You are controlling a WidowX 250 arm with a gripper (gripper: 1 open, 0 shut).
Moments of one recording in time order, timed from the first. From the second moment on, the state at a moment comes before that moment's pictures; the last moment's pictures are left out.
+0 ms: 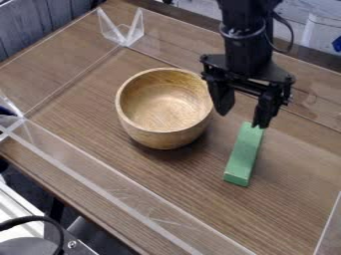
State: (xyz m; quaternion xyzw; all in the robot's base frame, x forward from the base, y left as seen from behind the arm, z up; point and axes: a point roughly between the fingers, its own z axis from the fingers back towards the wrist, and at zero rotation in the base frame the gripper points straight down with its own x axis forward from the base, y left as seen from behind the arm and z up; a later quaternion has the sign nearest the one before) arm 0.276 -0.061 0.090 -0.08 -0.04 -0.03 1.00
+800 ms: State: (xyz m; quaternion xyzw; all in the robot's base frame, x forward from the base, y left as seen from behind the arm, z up) arm 0.280 -0.065 0.058 -0.07 -0.01 -0.03 1.00
